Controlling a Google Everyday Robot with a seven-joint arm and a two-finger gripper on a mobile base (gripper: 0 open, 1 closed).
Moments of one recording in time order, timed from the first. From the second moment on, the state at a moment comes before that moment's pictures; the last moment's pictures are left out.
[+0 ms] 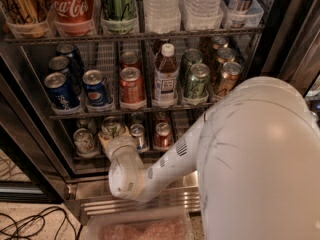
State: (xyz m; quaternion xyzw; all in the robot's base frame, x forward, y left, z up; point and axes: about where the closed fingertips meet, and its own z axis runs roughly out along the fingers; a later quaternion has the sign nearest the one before) arm 0.626 0.155 0.642 -0.77 -0.19 -0.61 0.10
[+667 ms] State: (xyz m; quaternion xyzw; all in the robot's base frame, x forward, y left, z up) arm 0.594 0.166 0.666 -0.78 -0.17 -0.58 0.18
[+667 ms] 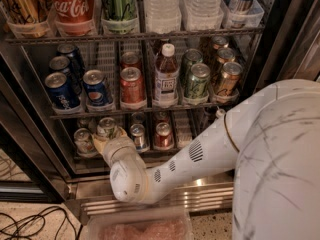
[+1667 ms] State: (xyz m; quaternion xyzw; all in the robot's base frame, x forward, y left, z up) arm 0.561 0.166 0.671 -0.79 -0.19 -0.53 0.24
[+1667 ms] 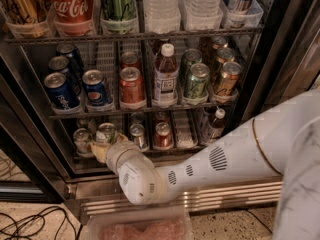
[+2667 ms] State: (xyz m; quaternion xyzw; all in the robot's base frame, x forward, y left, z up) arm 0.464 0.134 0.698 -0.81 -0.16 -0.44 0.35
